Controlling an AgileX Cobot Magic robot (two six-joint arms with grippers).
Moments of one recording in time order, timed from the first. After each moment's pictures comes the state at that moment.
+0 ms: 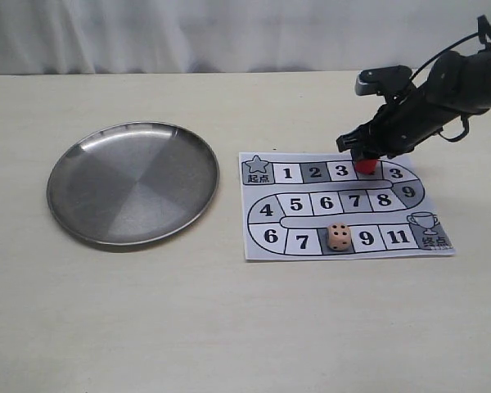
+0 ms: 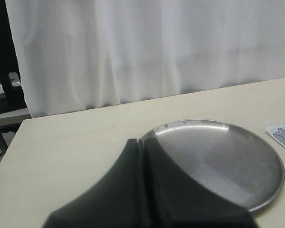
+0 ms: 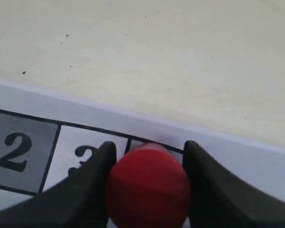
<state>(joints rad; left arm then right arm) 0.01 0.00 0.00 0.14 0.18 -0.10 0.05 2.14 -1.37 0.26 0.45 -0.37</state>
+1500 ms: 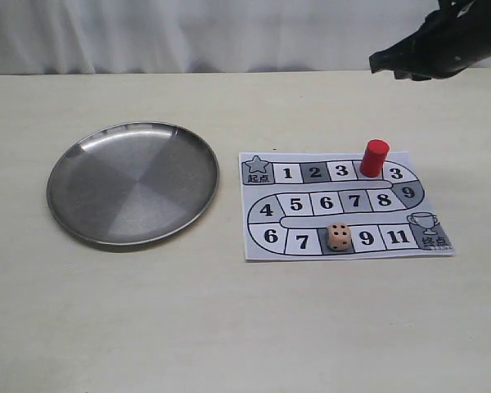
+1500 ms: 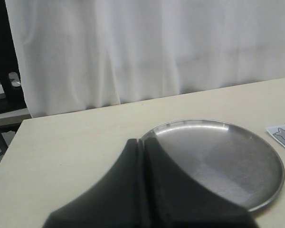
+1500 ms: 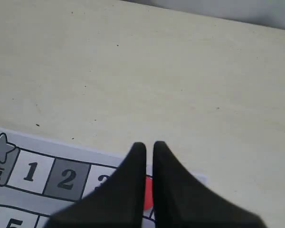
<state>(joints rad) 0.01 0.00 0.00 0.14 0.18 -0.10 0.05 1.76 -1.32 0.17 0.48 -0.27</state>
